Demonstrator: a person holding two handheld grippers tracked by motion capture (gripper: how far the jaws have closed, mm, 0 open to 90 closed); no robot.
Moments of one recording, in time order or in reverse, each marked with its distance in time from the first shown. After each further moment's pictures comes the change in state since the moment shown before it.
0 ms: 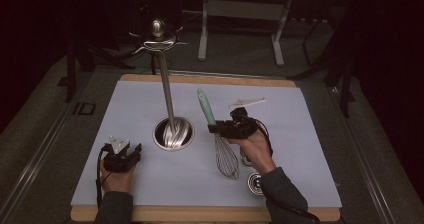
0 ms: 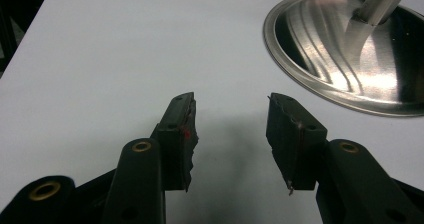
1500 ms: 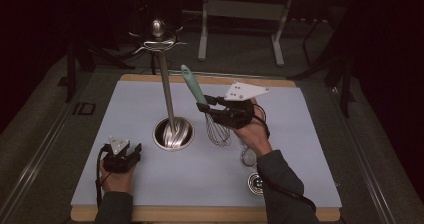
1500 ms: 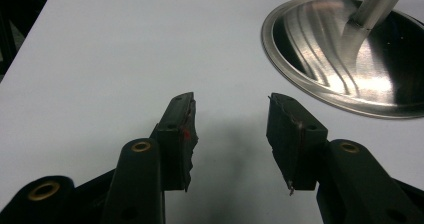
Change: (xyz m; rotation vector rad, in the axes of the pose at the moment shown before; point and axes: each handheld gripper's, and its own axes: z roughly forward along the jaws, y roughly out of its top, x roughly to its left) left arm 0.000 -0.001 -0.001 -0.016 -0.005 -0.003; right arm 0.043 0.052 -0.029 -0.299 0.004 -0.439
